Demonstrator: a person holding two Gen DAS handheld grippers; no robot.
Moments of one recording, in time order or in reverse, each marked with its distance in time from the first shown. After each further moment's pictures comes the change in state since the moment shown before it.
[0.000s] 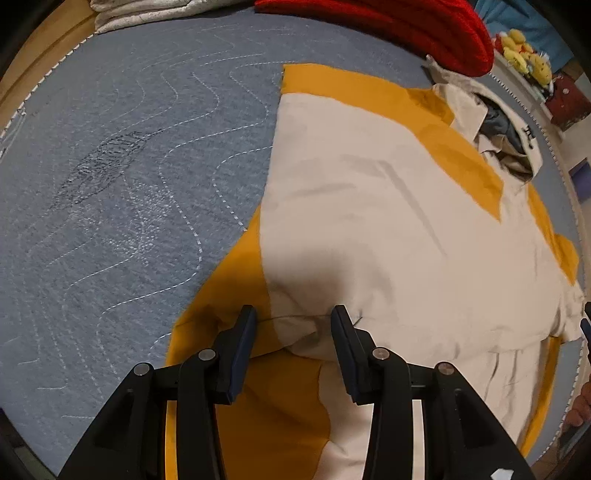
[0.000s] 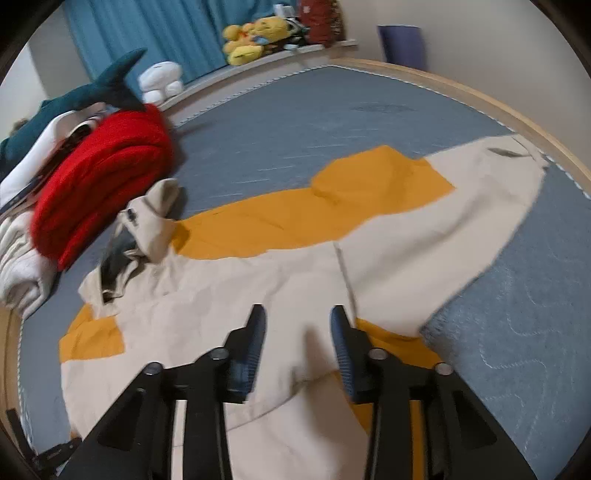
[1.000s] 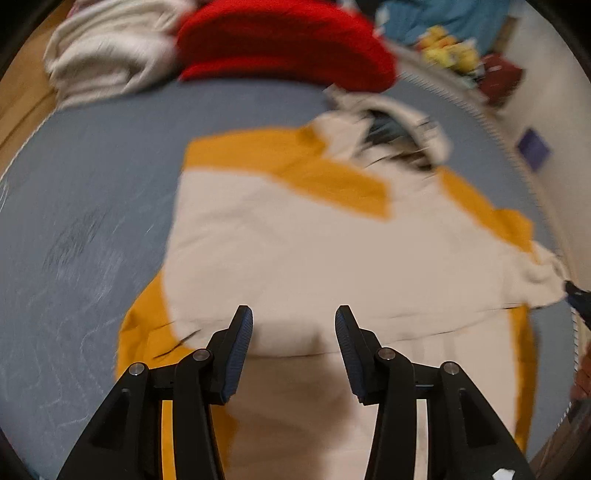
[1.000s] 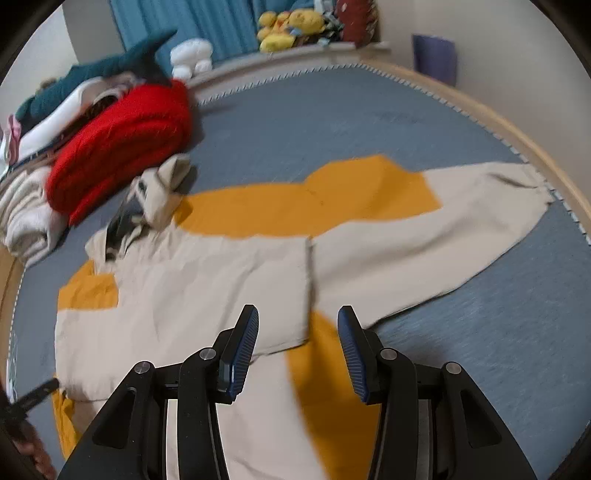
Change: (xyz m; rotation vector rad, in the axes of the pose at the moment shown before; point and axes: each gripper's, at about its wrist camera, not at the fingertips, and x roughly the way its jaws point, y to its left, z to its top) left arm -0.074 -0.088 -0.036 0.208 -0.226 -0.128; right arm -0.034 -0.054 0.015 -0.150 0.017 0.007
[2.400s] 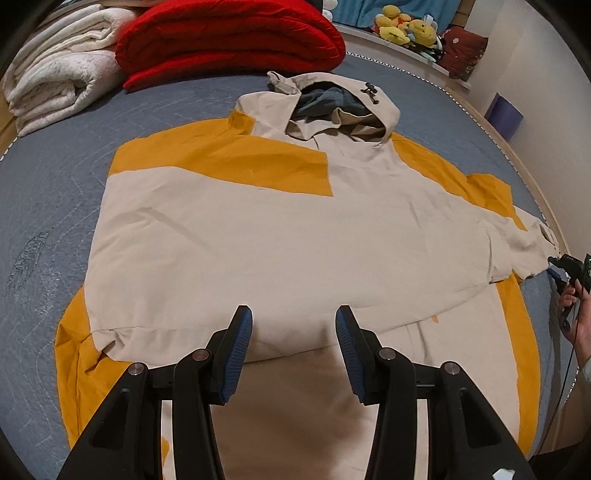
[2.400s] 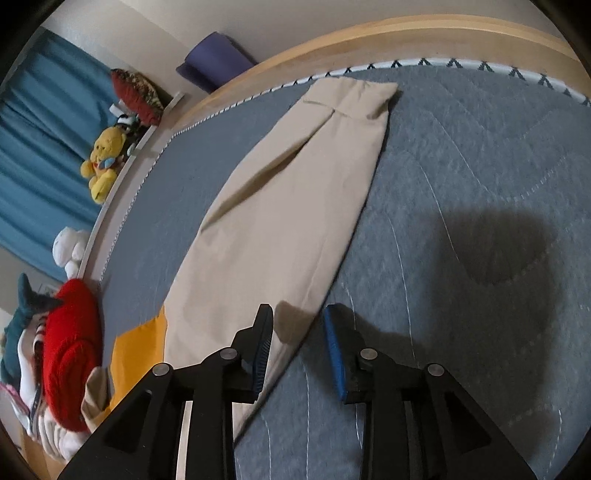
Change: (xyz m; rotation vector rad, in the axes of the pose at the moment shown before) left arm 0.051 -0.047 -0.009 0.097 0.044 -0.049; right arm 0.111 -0.367 0.035 0.732 -0.123 0.022
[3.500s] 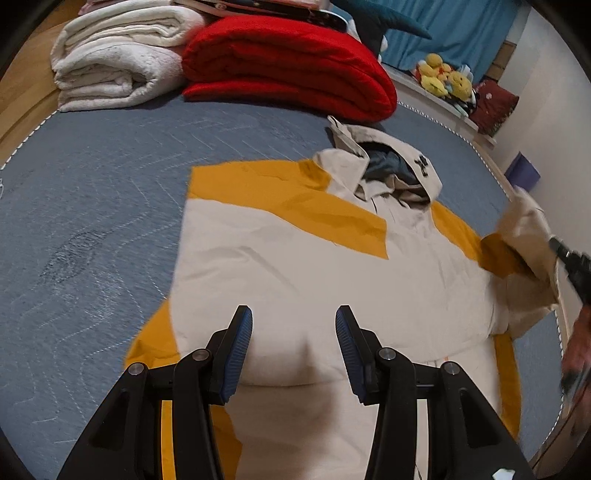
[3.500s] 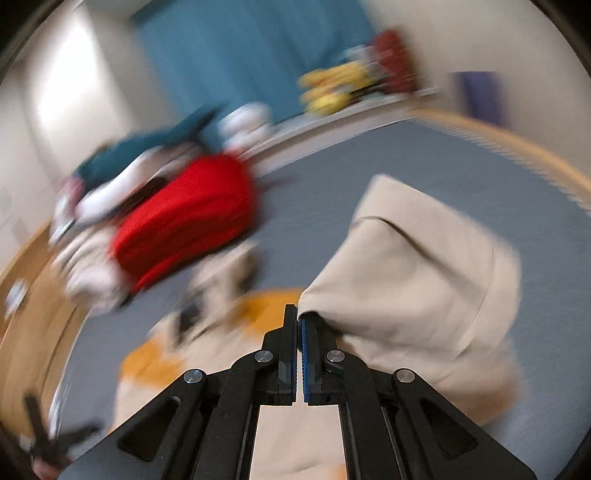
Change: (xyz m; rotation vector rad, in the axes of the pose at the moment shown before) left arm -0.056 0.081 0.022 -0.164 -0.103 0.010; right arm -0.112 0.341 -0.227 -0.738 0.073 0.393
